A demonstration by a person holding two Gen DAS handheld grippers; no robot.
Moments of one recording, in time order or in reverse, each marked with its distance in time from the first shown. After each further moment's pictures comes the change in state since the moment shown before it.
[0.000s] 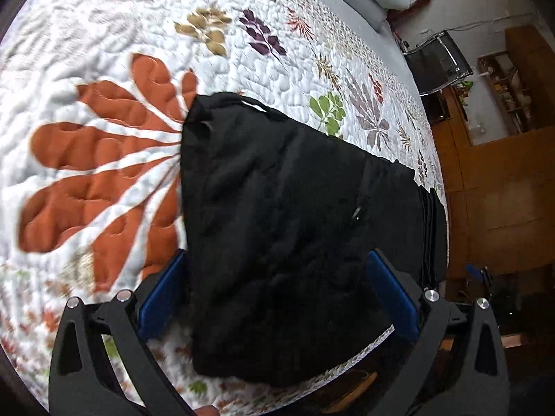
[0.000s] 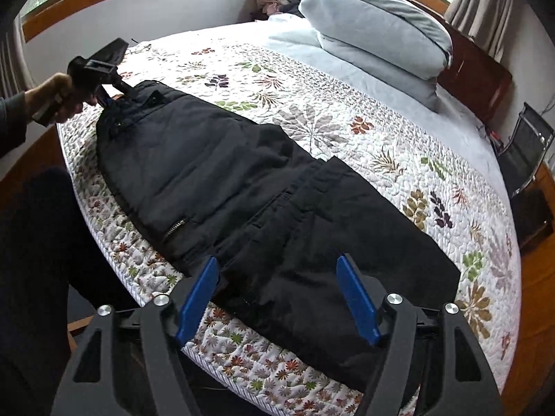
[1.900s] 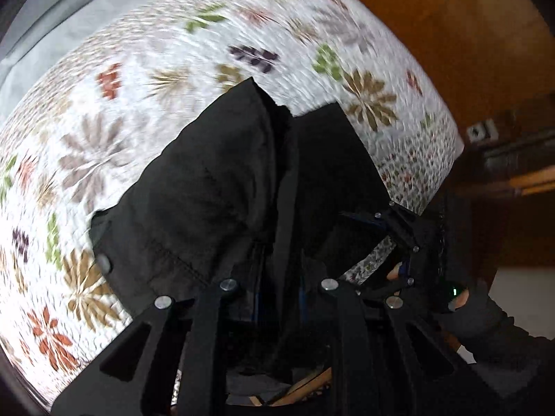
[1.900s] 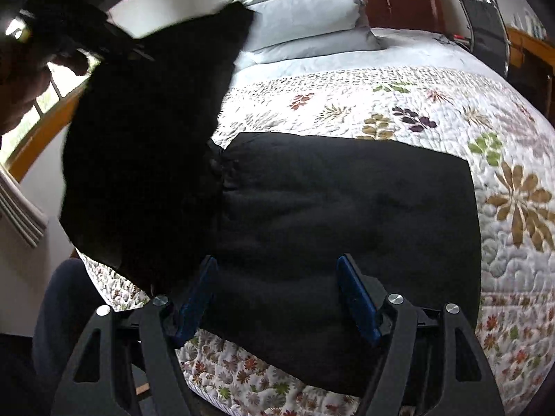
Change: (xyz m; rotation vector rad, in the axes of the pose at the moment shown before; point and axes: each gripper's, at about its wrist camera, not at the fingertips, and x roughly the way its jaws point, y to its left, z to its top) left arm 0.186 -0.484 -0.036 0.687 0.386 0.318; right arm 0.031 -0.119 -0.096 0.488 -0.166 0.211
